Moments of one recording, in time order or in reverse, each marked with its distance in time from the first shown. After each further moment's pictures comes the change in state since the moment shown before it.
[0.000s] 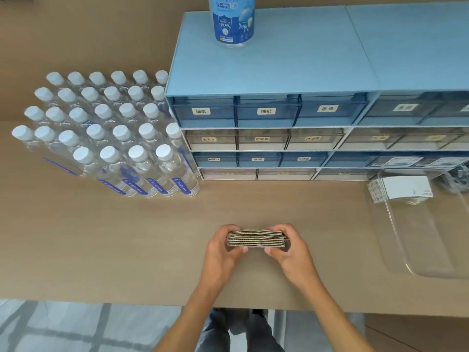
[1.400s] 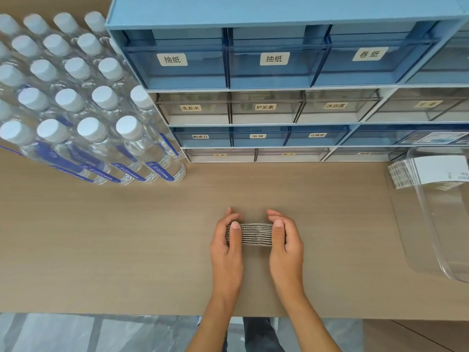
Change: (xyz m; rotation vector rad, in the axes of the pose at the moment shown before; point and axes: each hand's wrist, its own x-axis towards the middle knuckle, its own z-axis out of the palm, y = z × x) left_hand 0.012 -0.029 0.053 -0.289 0.275 0.012; right_hand 0.018 0.029 0.057 0.237 0.383 -0.081
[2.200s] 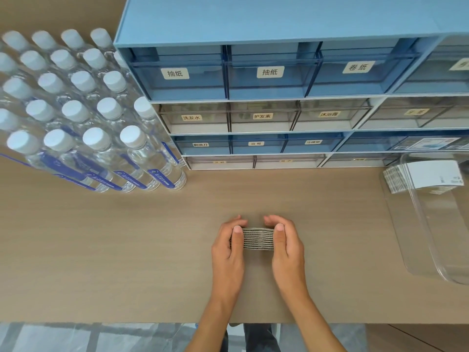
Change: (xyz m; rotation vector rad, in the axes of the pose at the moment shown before) left_hand 0.004 0.009 -0.002 0.079 -0.090 0.056; right_hand 0.004 -0.006 -0.006 -0.067 -0.075 -0.020
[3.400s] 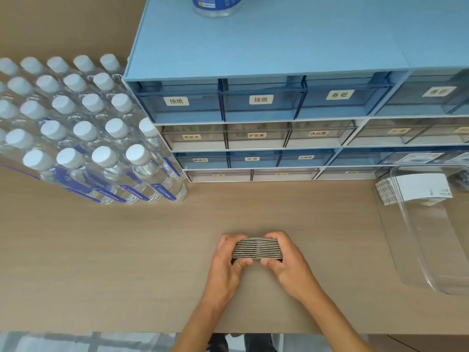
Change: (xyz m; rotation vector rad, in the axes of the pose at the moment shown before) left_hand 0.008 -0.006 -0.019 0.225 -0.289 0.190; right_hand 0.020 -0.001 -0.039 -0.326 -0.461 0.011
